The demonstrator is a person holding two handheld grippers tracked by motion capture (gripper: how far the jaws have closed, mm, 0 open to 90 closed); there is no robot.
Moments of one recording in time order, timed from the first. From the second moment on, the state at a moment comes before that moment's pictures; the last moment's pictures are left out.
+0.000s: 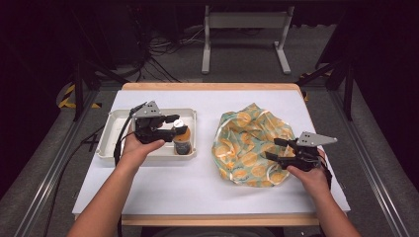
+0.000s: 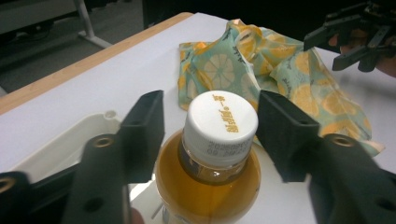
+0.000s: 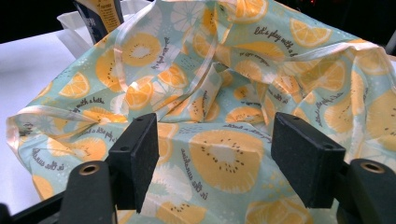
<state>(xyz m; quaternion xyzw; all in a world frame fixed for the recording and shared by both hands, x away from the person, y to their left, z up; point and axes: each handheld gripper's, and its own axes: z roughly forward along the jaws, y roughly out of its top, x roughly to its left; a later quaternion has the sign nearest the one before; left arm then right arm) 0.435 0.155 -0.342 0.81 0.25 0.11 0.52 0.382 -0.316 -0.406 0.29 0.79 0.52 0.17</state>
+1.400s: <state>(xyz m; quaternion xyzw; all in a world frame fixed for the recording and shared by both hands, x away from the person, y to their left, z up) 0.356 0.265 -0.383 0.75 0.35 0.16 0.54 0.366 -0.319 -0.384 0.27 0.79 0.51 0.18</state>
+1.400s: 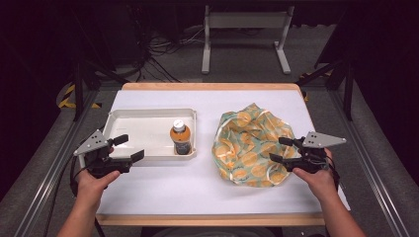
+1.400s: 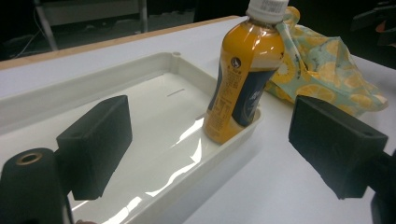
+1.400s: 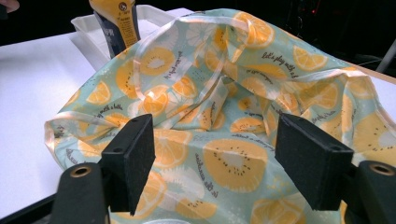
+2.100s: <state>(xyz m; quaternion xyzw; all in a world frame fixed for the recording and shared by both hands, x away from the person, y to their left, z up) 0.354 0.266 -0.433 0.75 0.37 0.19 0.52 0.365 -0.327 -0.413 0.28 0.79 0.51 0.19</state>
